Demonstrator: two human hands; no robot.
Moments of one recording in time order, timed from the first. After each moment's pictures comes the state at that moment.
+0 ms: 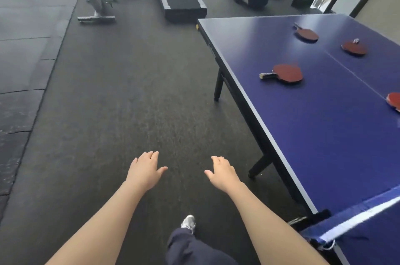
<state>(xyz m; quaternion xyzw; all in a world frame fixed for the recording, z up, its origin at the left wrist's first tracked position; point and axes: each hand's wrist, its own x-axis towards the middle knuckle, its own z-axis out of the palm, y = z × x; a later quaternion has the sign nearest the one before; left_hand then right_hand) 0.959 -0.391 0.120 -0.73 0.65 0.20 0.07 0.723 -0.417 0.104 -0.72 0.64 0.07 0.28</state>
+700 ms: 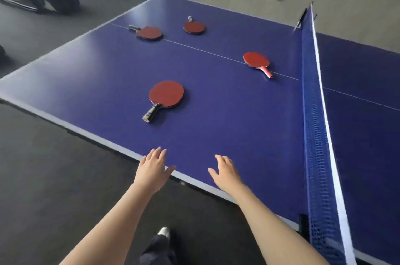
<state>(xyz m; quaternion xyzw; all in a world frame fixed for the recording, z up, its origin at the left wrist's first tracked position) 0.681 -0.773 0.126 -0.37 0.91 0.16 0.06 0.521 -0.610 0.110 -0.34 0.89 -0.14 0.27</state>
